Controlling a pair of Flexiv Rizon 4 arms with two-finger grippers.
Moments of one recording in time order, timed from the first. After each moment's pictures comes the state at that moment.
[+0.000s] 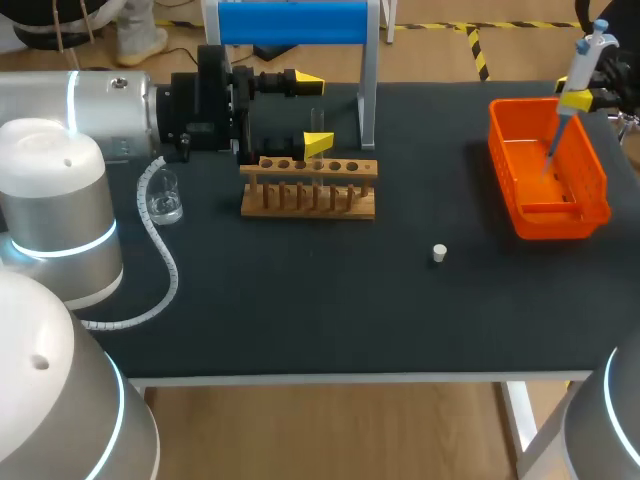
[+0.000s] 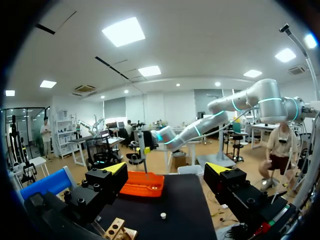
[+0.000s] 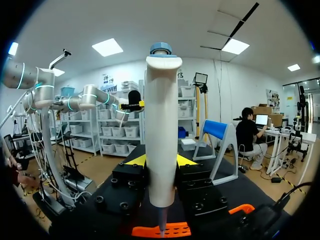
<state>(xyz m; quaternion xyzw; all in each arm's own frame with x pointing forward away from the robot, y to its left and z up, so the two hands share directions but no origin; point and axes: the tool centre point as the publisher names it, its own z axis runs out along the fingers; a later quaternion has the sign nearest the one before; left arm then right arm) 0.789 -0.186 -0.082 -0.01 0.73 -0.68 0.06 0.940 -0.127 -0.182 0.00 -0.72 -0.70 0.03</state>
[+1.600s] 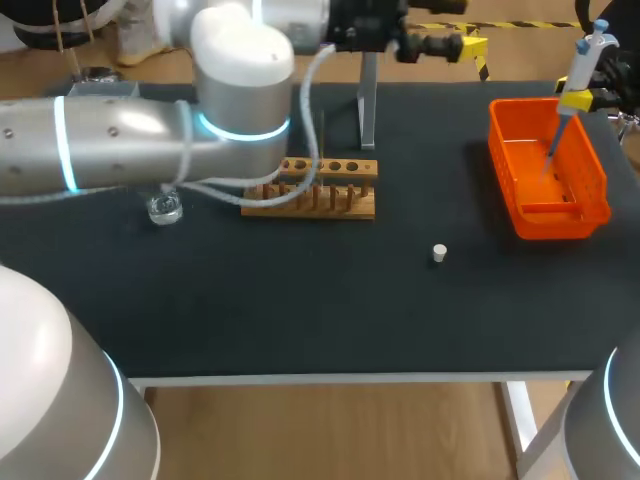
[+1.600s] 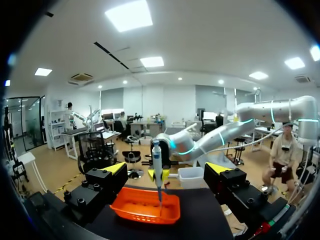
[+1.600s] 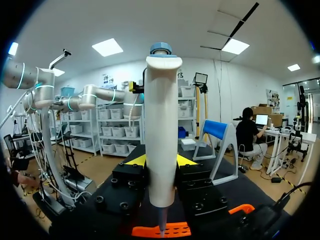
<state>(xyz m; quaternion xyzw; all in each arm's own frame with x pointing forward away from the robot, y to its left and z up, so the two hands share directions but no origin) 0.911 -0.381 -0.046 -0.03 0.75 -0.66 0.02 0.940 -0.127 -0.182 0.00 -0.72 -0.70 0.03</state>
